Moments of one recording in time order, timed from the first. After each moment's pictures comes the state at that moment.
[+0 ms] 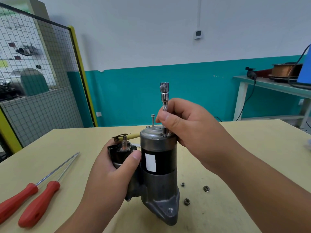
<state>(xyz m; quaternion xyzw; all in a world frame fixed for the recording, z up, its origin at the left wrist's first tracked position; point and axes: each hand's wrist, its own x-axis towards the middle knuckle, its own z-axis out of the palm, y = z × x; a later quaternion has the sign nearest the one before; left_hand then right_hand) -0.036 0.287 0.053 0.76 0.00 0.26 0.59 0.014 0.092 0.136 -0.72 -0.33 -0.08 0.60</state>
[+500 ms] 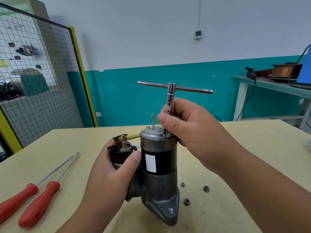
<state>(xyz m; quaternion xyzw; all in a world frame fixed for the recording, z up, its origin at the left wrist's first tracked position) -0.036 0.288 0.051 0.76 -0.01 0.27 0.59 0.014 0.090 0.136 -0.72 -0.34 -0.08 0.60</state>
